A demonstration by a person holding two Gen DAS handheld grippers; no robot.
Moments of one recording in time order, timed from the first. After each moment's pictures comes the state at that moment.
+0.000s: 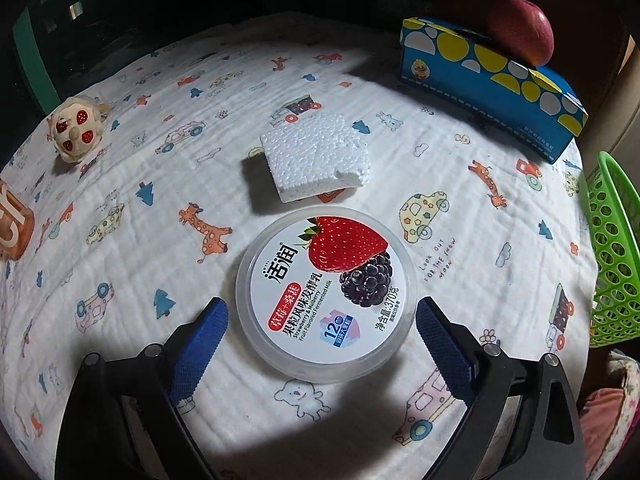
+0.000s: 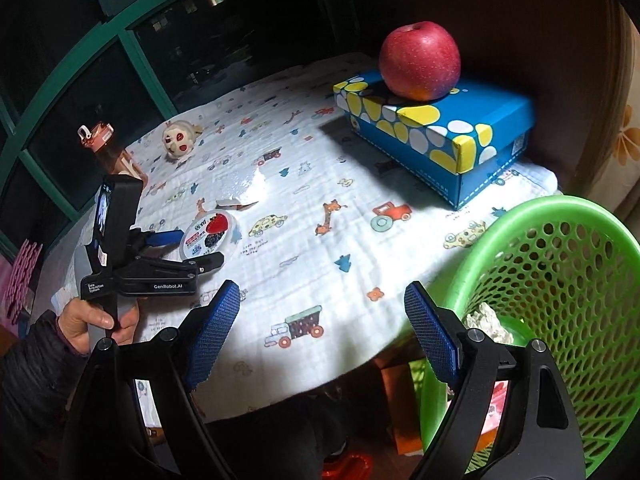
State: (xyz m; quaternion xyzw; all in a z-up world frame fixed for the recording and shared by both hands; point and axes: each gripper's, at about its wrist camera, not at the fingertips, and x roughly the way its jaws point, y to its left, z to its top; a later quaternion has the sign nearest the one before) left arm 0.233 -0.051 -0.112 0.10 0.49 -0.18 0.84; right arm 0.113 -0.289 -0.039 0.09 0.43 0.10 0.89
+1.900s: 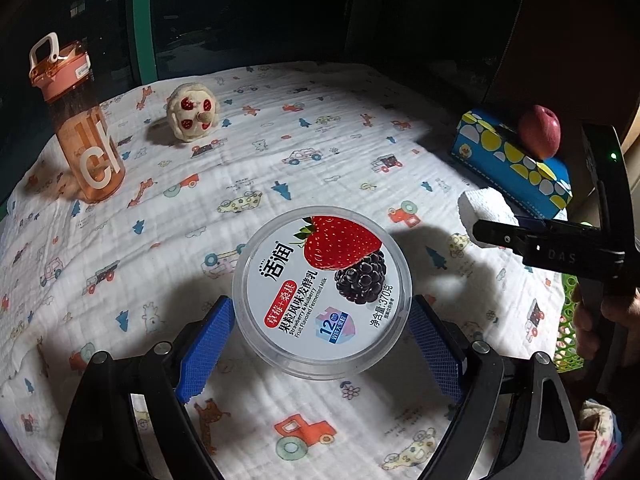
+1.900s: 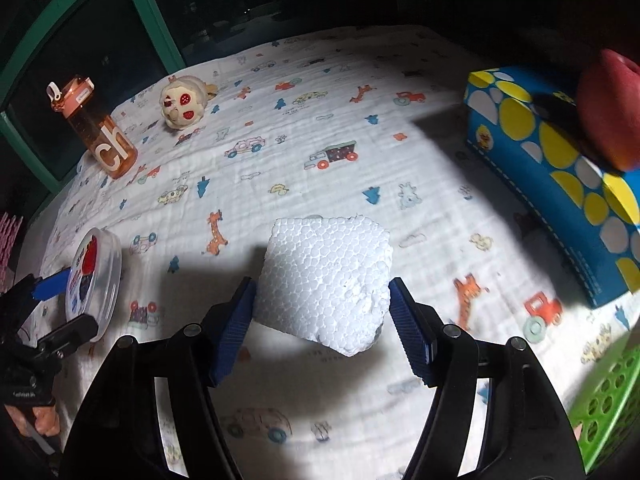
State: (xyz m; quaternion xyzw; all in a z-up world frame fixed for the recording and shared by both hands) left arm 0.187 0.058 -0.044 0.00 0.45 -0.13 0.89; right arm 0.226 -0.180 -0.072 0.04 0.48 0.11 0.87
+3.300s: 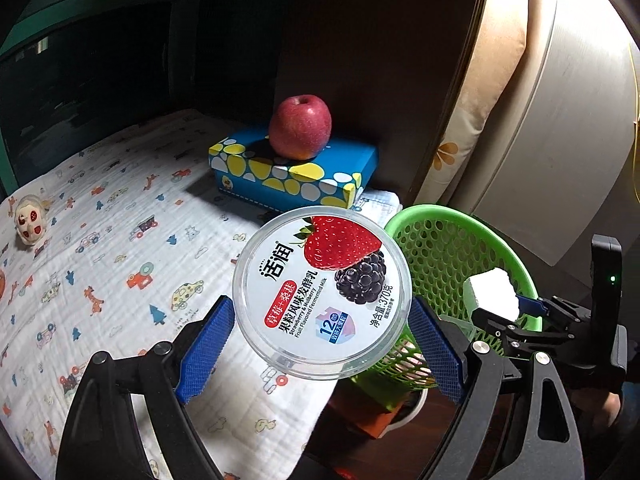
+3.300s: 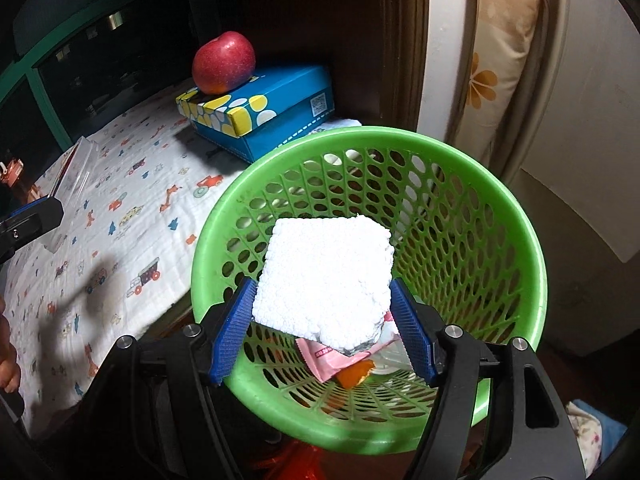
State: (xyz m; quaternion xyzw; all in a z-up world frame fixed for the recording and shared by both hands) left arm 0.109 -0.174 0.013 0.05 0.38 -0.31 0.87; right arm 0.009 -0.399 -0.043 0.10 0.43 -0.11 0.89
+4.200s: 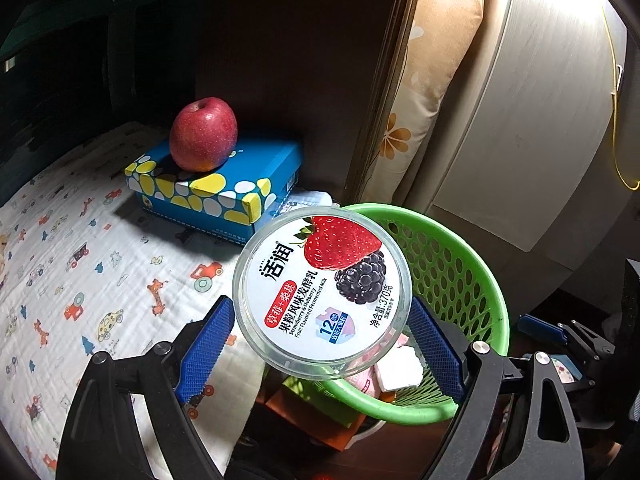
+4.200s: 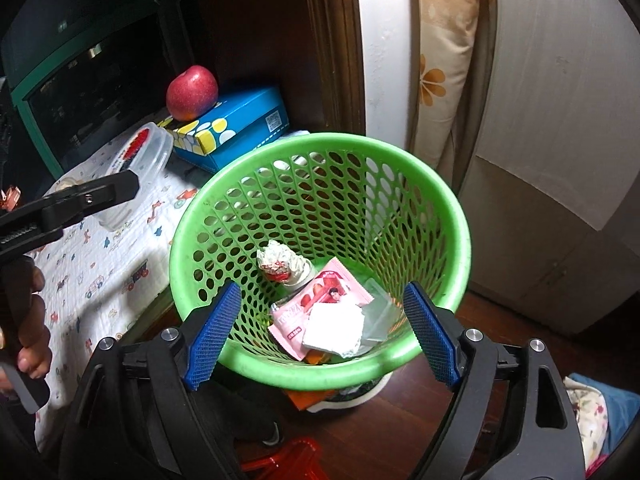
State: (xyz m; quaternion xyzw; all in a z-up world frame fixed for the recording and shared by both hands) left arm 0.091 -0.264 0.008 0.07 0.38 -0.37 0.84; right arm -0.054 -0.423 -0.022 0.13 0.39 -0.16 0.90
